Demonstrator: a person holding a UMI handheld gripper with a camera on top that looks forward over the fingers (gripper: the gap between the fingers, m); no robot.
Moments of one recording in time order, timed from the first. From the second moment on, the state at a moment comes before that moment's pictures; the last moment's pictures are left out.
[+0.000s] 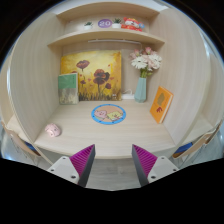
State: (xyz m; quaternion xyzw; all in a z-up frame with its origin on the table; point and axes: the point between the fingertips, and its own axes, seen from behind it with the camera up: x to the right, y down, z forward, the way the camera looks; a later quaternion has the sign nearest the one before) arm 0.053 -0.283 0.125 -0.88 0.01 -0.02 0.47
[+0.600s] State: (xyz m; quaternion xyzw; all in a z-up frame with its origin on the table) arm -0.196 -0.226 -0.002 -0.93 -0.11 0.06 0.35
